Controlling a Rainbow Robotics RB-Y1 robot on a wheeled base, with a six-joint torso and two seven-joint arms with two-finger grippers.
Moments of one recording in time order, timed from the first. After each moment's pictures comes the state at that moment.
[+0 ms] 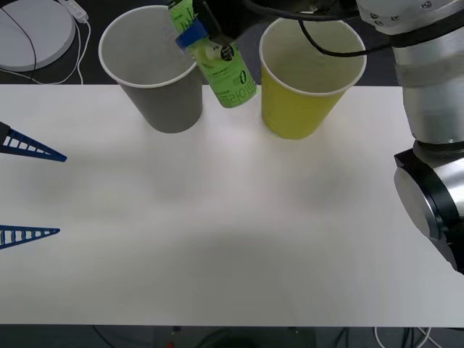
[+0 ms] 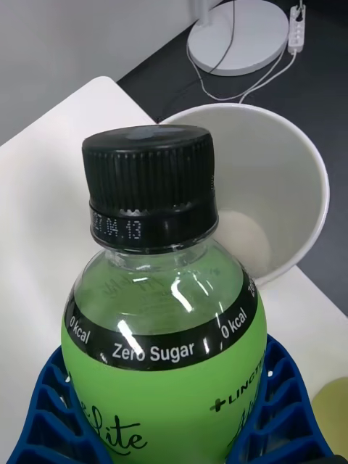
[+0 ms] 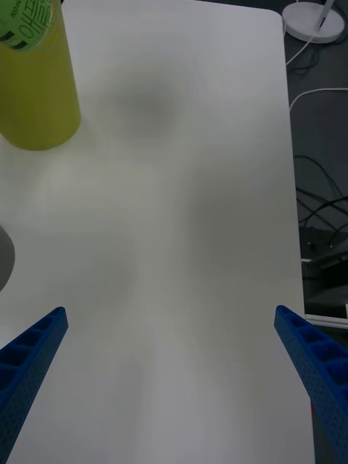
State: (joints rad) right arm -1.17 -0.30 0.17 -1.61 2.27 -1.57 -1.47; left arm 0.07 1.07 0.44 -1.99 -1.22 -1.50 0.31
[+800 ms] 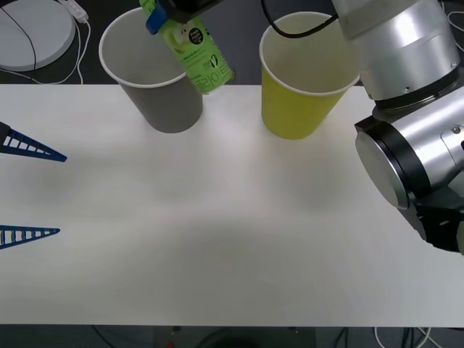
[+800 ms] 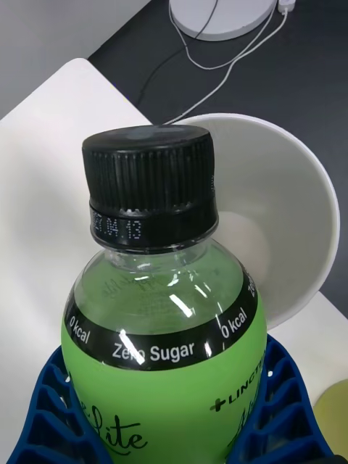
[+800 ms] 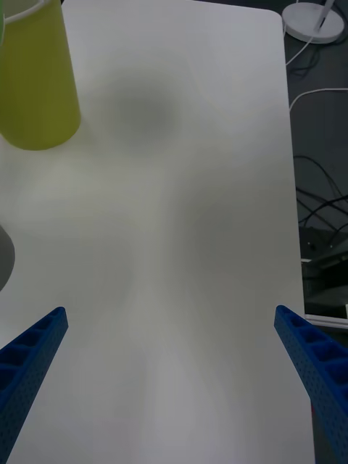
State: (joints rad) right arm -1.40 -0.18 0.19 -1.25 2.41 -1.56 -1.47; left arm 0.07 1.07 0.44 -1.99 -1.22 -1.50 0.31
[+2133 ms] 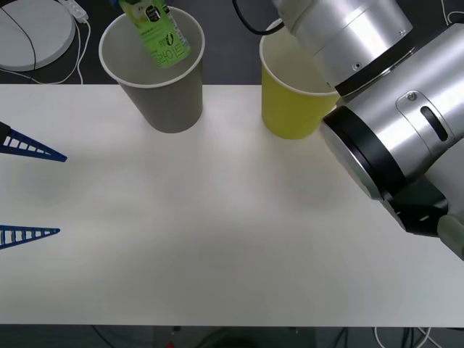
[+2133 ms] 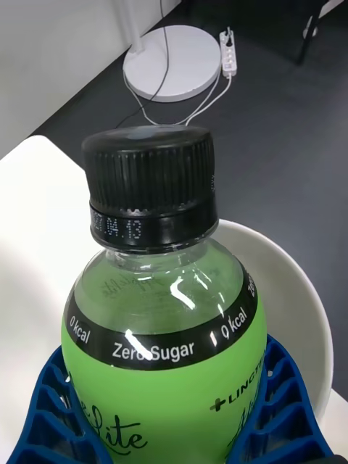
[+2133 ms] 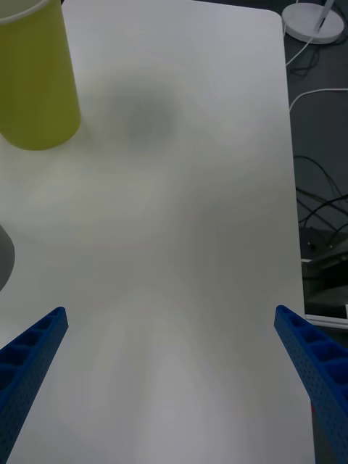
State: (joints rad) right arm -1.56 -0.08 0.28 -0.91 2.53 -1.19 -1.55; left arm 0.07 1.07 0.44 -1.99 -1.22 -1.50 0.31
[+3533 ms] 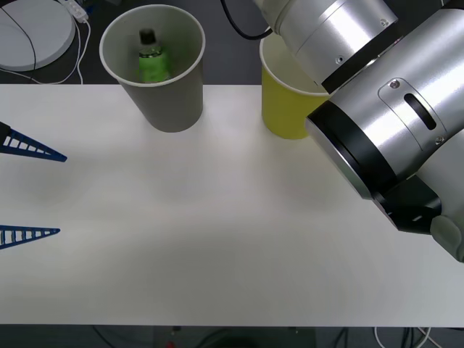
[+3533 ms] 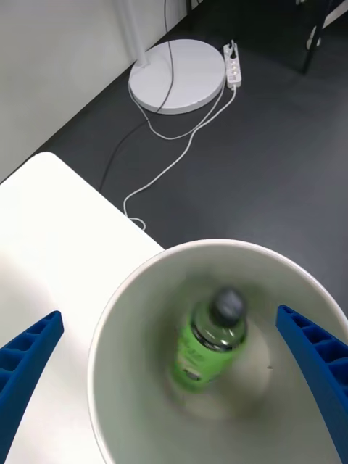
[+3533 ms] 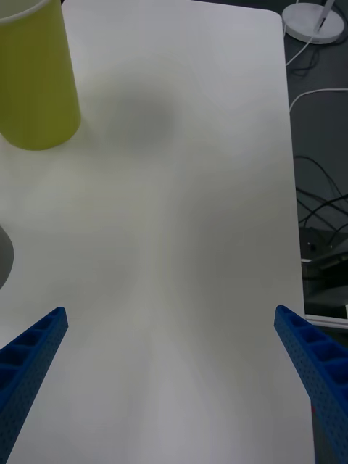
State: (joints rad) right arm -1.61 -0.04 0.29 -0.77 2.50 -1.08 -1.53; left arm 0.07 1.07 0.44 -1.99 -1.22 -1.50 0.31
